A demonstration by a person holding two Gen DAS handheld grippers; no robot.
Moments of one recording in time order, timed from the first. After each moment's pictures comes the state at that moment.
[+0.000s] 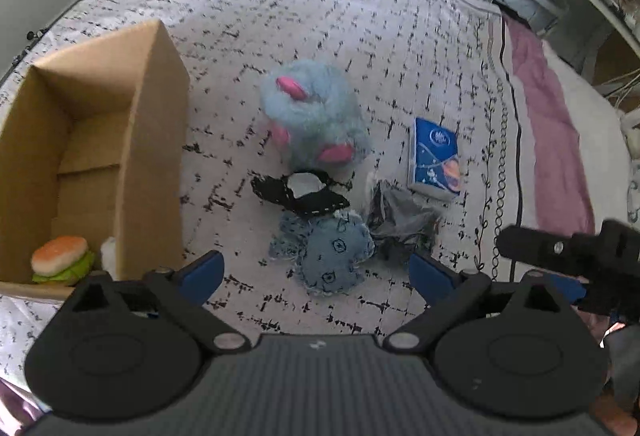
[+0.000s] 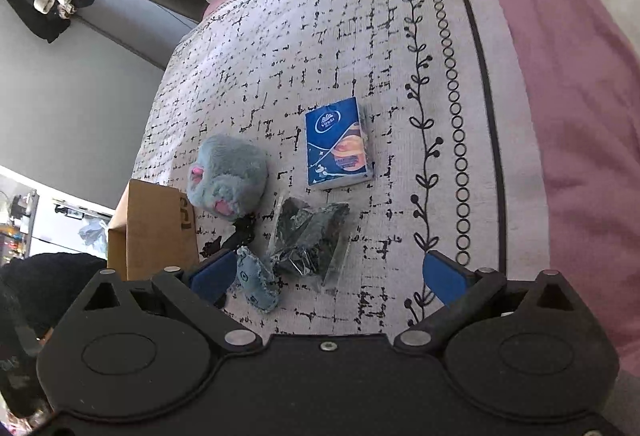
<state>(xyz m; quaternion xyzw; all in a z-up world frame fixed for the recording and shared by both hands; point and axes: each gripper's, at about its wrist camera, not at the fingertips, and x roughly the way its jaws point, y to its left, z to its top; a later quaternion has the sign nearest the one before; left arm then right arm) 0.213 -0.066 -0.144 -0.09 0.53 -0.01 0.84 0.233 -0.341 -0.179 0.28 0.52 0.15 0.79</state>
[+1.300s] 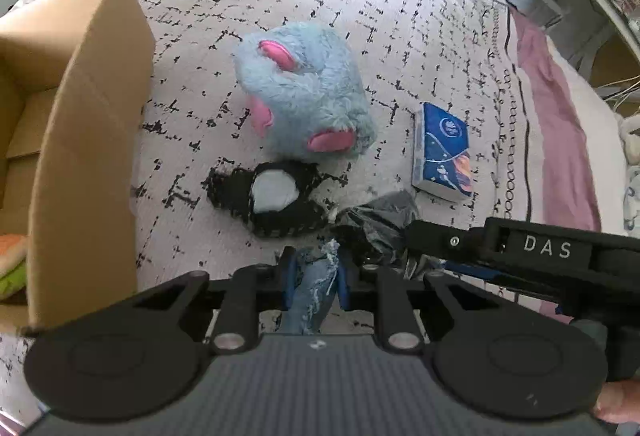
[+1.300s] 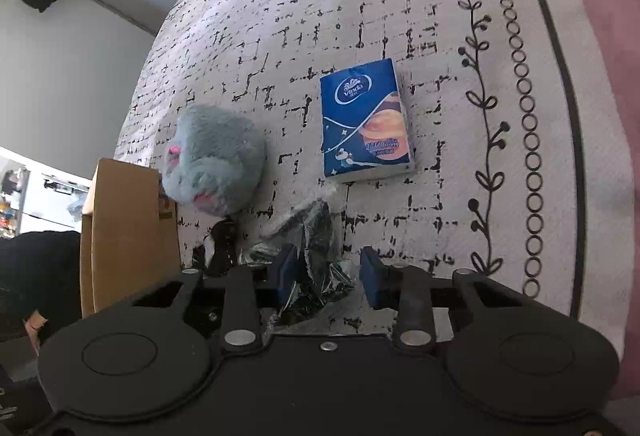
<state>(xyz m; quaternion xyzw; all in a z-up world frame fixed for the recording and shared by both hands) 0.233 -0.064 -0.181 -0.13 0.54 -0.03 0.83 0.268 -0.292 -0.213 0.24 0.55 0.16 0.78</state>
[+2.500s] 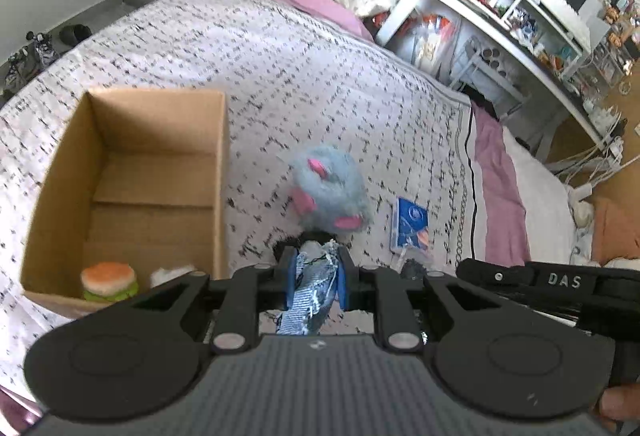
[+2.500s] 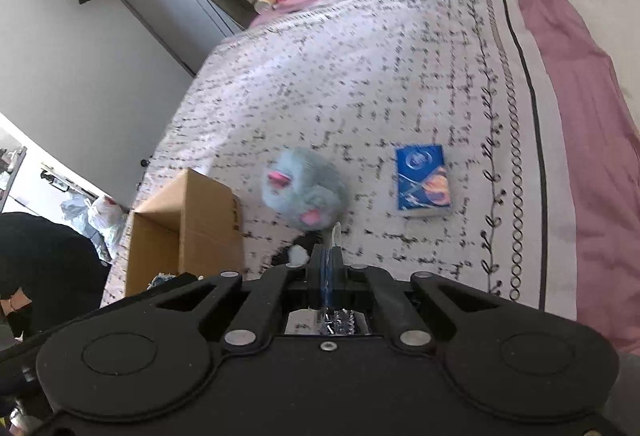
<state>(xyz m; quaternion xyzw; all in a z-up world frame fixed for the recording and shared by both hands) 0.173 0.010 -0.088 -0.18 0.43 -0.04 0.88 0.209 -0.257 -0.093 0.18 0.47 0.15 0.85</state>
